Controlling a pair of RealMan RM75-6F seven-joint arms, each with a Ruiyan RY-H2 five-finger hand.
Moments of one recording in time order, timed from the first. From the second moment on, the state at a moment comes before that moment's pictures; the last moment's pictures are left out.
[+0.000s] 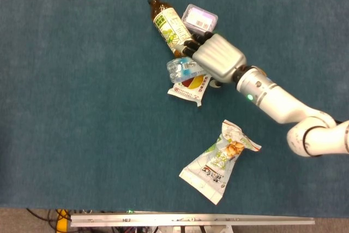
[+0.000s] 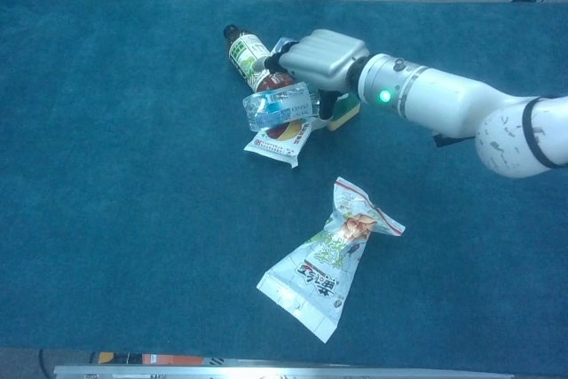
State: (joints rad) left arm 0.00 -1.02 0.03 -1.61 1.52 1.52 -0.05; right arm 1.01 -1.60 0.17 -1.39 -1.07 0.68 -0.55
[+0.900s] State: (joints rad) left arm -0.01 -1.03 0.03 -1.58 1.52 1.48 -0.09; right arm 1.03 -1.75 0.12 -1.28 -1.09 0.84 -0.66
